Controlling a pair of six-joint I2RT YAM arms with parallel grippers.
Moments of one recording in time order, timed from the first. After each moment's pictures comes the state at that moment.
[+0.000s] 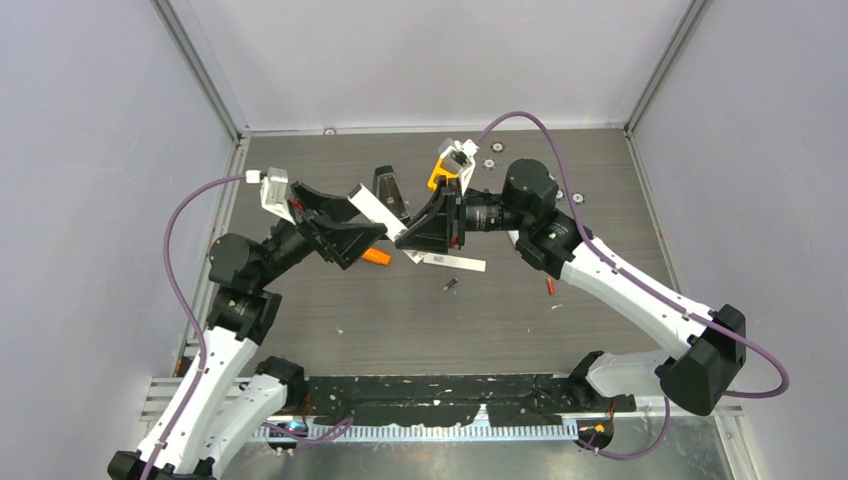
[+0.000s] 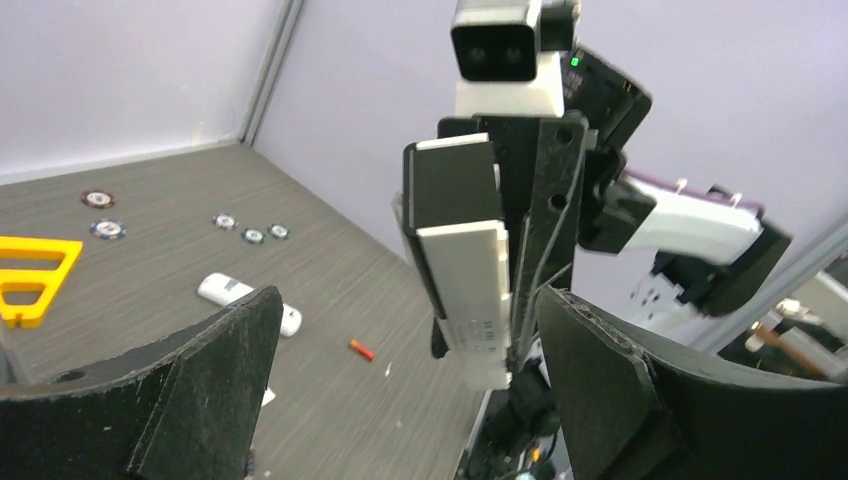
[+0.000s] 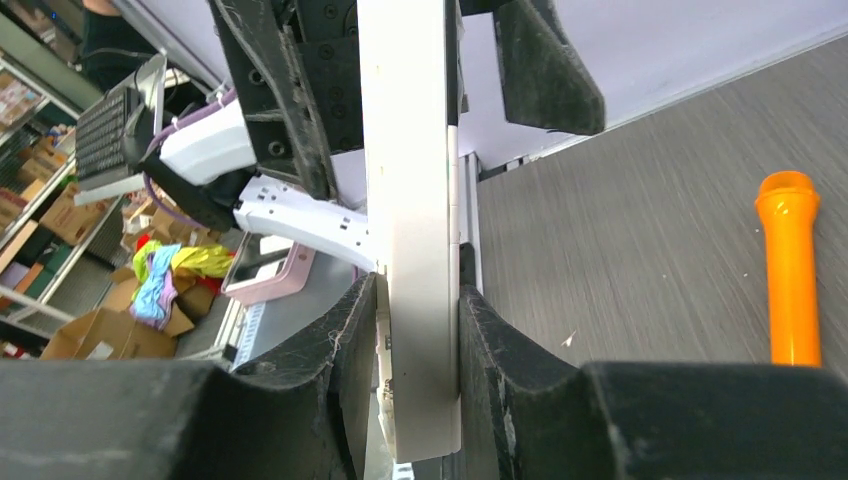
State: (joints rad) left arm -0.33 0.70 0.75 0.31 0.66 -0.70; right arm 0.74 1.27 1.16 0.16 -0.85 0.53
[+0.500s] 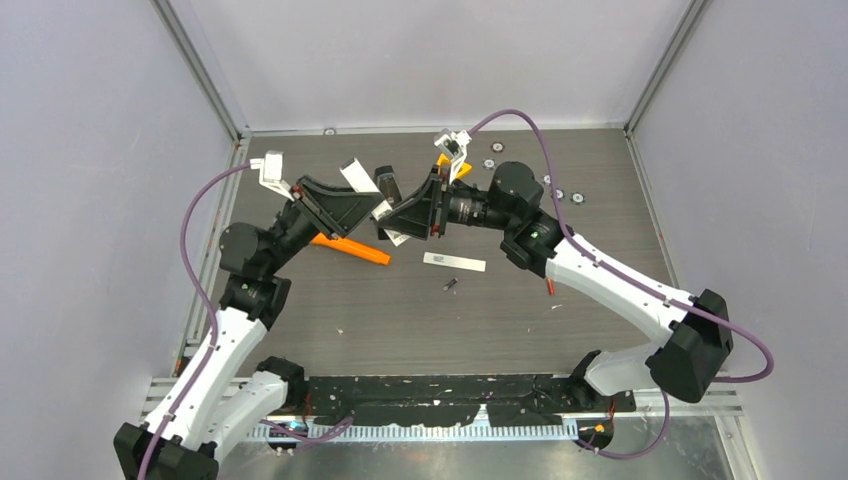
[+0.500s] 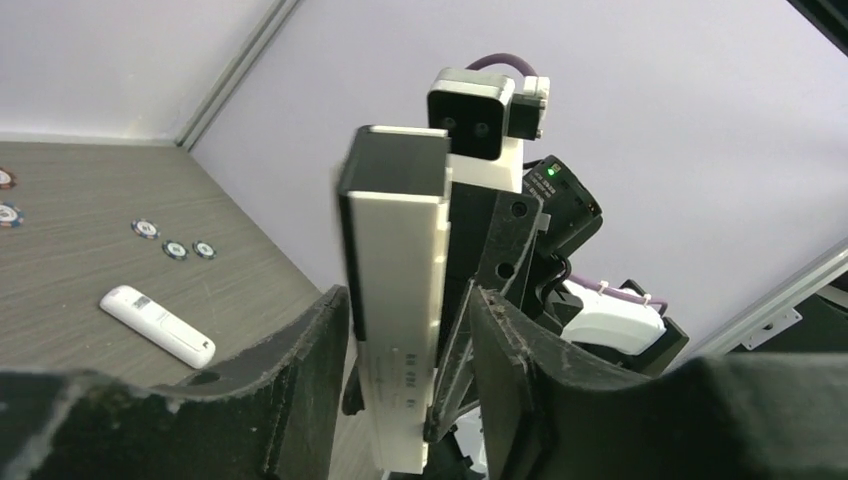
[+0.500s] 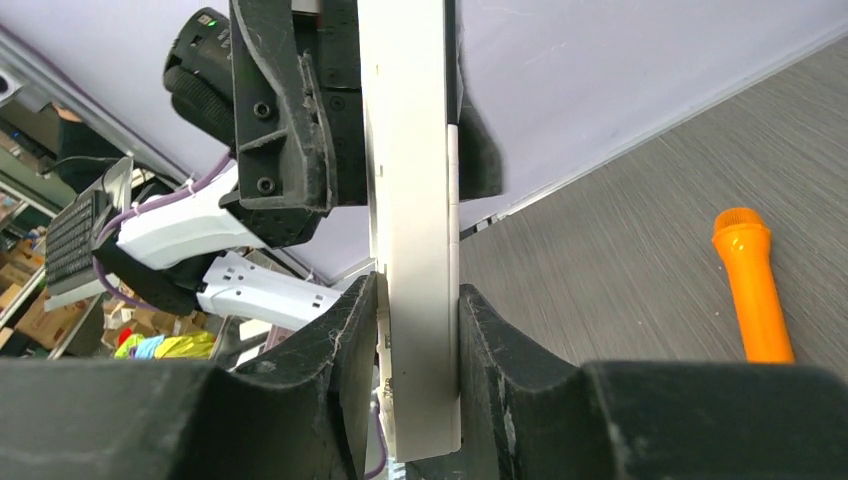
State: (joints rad) left arm -0.33 0.81 0.75 0.50 0.55 -1.03; right arm 0.78 1.34 1.16 0.33 -0.65 0.64
